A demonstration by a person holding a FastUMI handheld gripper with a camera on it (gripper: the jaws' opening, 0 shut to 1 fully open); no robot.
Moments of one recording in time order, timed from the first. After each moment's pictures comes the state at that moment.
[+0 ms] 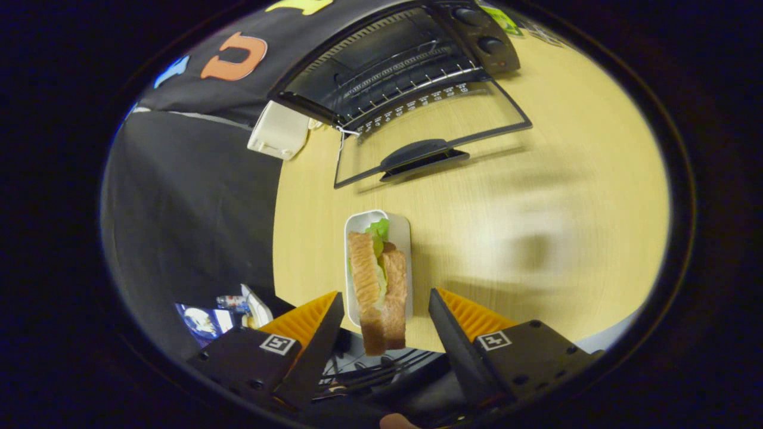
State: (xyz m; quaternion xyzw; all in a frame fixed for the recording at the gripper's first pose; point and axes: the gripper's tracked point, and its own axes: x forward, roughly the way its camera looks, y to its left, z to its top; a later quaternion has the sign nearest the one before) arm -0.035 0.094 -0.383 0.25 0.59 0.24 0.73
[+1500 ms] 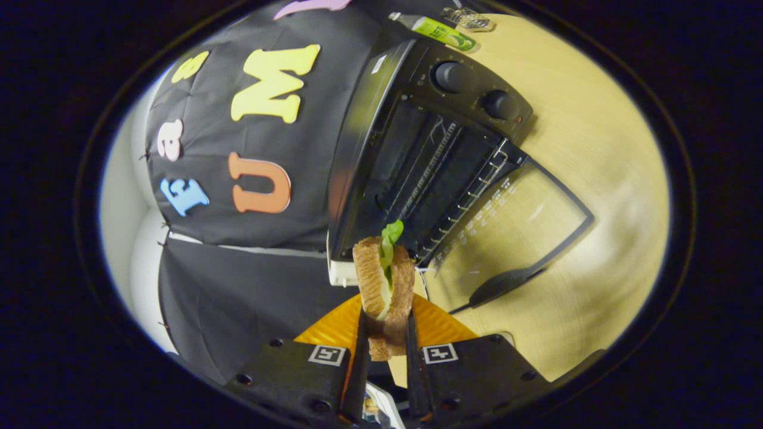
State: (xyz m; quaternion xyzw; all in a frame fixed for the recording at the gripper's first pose) arm 0.136 0.107 -0.284 0.55 0.38 0.21 0.71
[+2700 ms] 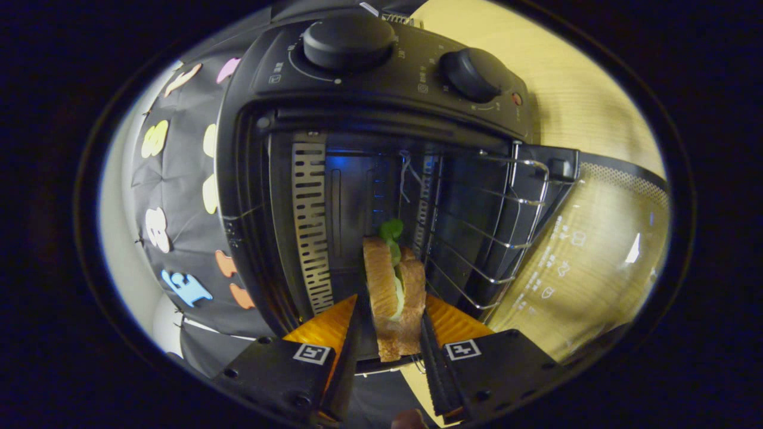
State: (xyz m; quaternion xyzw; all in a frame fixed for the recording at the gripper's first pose) arm 0.271 0.128 -0.321 0.67 0.24 0.10 0.69
